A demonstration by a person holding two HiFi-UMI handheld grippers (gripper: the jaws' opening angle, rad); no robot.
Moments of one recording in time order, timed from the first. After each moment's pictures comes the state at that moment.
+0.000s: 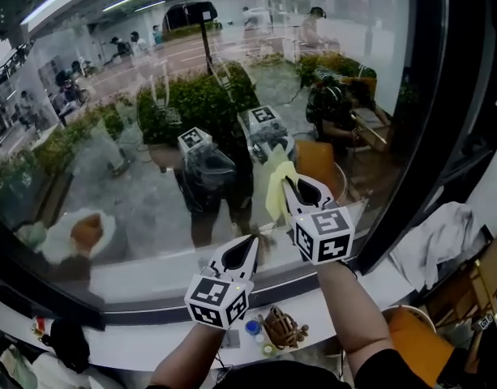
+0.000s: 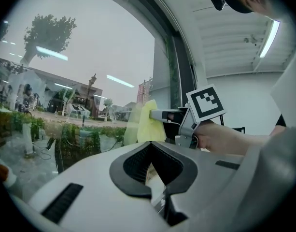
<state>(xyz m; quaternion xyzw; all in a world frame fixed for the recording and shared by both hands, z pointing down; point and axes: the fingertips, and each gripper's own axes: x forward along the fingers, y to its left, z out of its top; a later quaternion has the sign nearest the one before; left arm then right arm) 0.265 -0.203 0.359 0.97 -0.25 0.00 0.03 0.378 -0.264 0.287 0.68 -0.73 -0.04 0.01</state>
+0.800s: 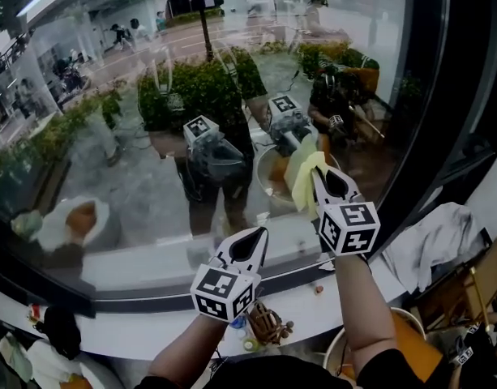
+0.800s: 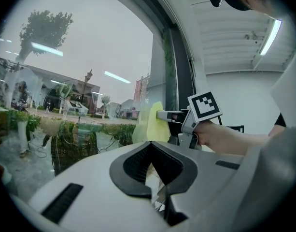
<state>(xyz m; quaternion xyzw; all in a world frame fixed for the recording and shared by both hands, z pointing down) 0.321 -0.205 0.368 0.97 -0.23 0.02 0.03 0.477 -0.254 0.298 0.72 -0.70 -0.03 0.00</state>
